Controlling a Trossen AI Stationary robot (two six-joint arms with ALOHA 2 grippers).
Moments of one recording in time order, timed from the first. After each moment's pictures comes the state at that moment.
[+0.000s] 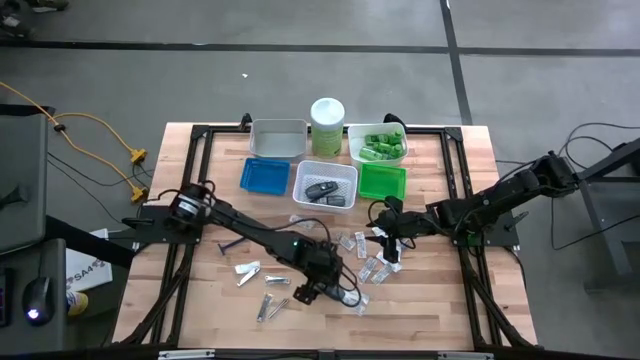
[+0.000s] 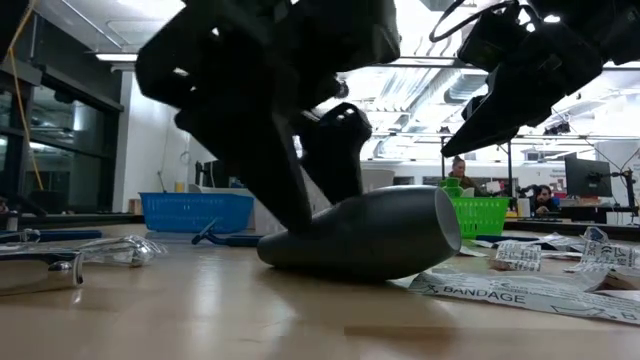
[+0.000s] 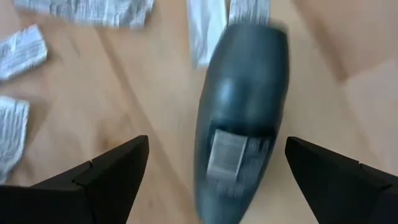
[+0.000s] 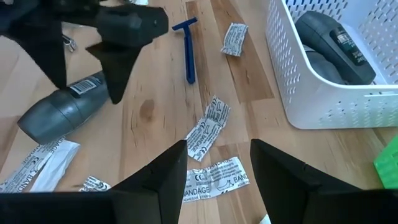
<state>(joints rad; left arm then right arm) -0.33 2.04 1.48 -0.46 0.05 0.11 0.26 1.22 0.50 0.07 0.25 0.31</state>
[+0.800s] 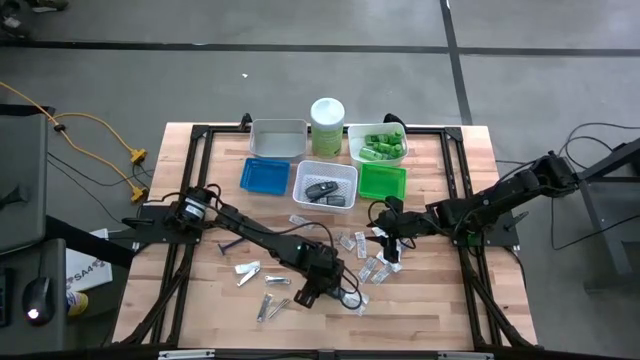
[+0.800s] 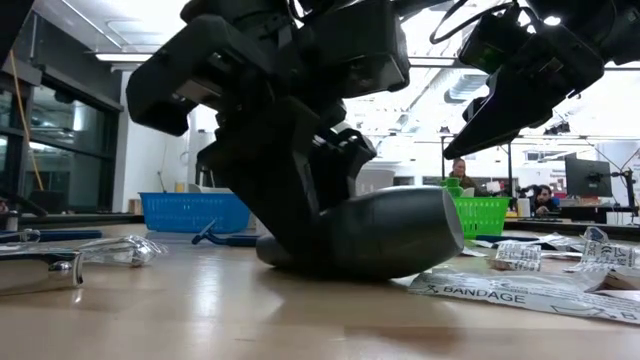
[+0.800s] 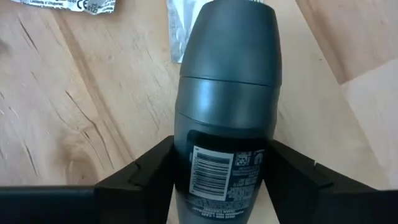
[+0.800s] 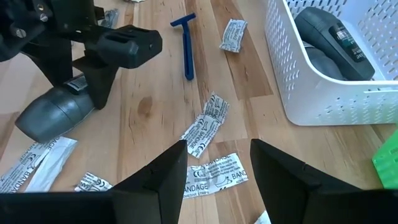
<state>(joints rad) -0.33 2.09 1.48 -0.43 0.10 0.08 0.26 1.22 0.50 0.06 0.25 0.31</state>
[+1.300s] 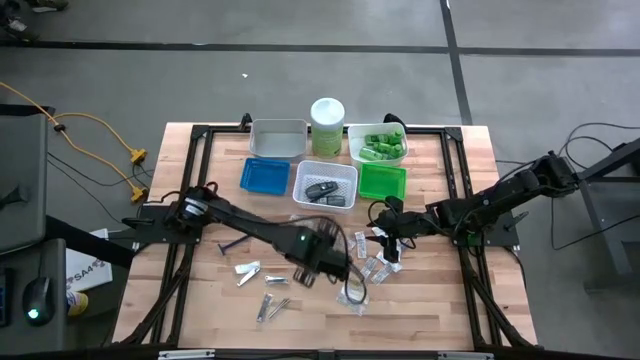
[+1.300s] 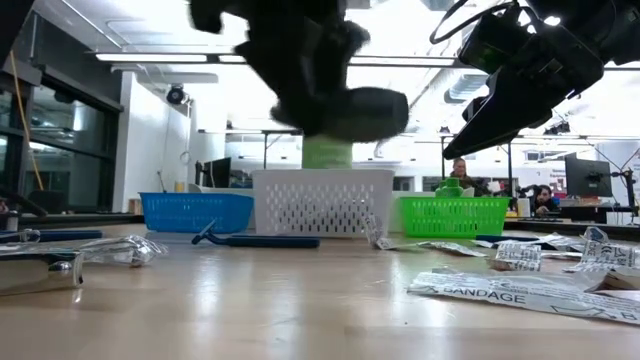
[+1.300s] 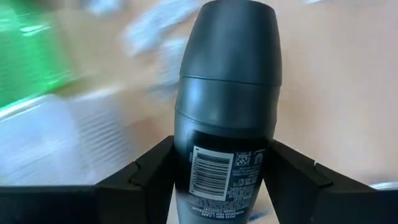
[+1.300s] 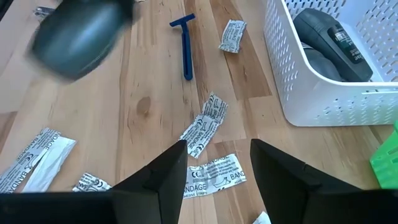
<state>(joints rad) -0.32 2.09 1.93 -1.13 -0.37 0.18 0.26 1.22 0.50 0.06 0.26 0.30</state>
